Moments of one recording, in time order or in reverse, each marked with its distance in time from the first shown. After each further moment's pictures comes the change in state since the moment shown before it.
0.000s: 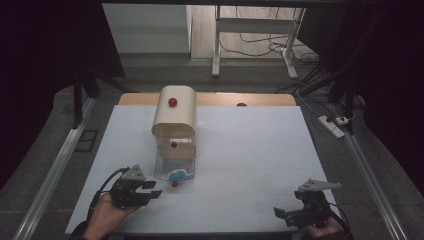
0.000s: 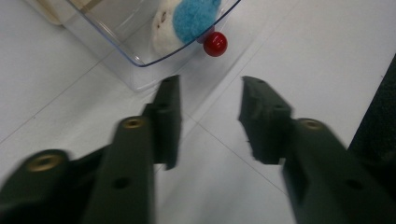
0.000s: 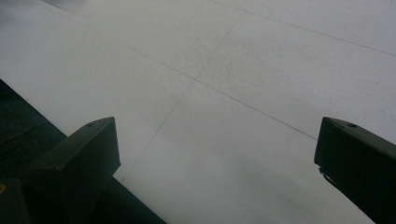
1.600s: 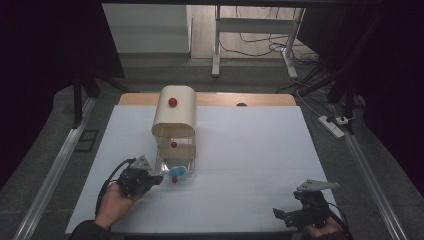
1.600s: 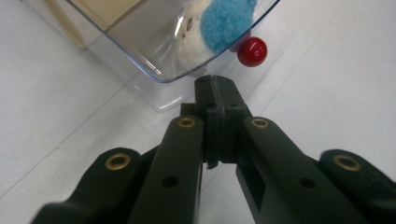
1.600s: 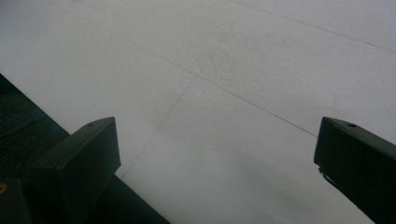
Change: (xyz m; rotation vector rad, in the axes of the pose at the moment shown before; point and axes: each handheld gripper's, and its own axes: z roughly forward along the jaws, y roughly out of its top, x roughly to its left) left arm 0.019 0.018 0.015 0.002 0.035 -0.014; right arm 0.001 0.001 0.002 0.022 -0.002 -0.015
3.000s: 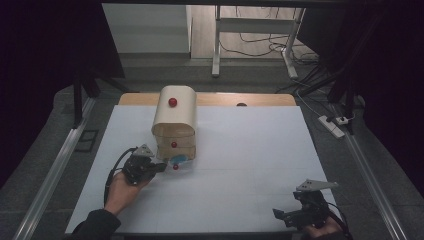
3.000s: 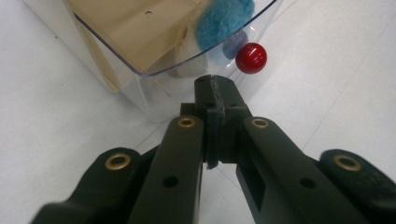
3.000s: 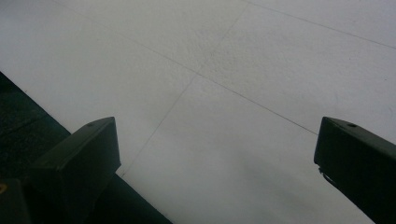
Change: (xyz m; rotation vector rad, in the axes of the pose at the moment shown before) left arm 0.023 0.020 0.013 -0.067 0.017 -0.056; right arm 0.000 0.000 0.001 0.009 0.004 0.000
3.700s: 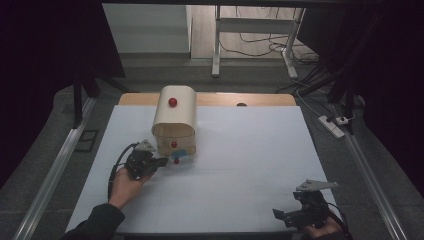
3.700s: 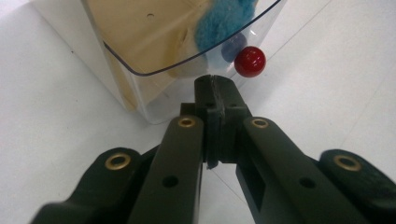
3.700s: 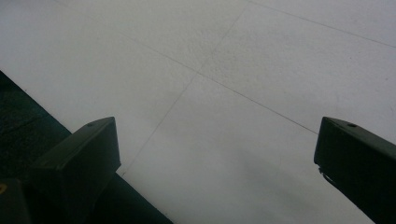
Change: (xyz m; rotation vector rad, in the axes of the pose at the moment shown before) left arm 0.010 0.009 0.009 -0.023 0.022 -0.020; right arm 0.000 0.000 0.000 0.002 0.001 -0.002
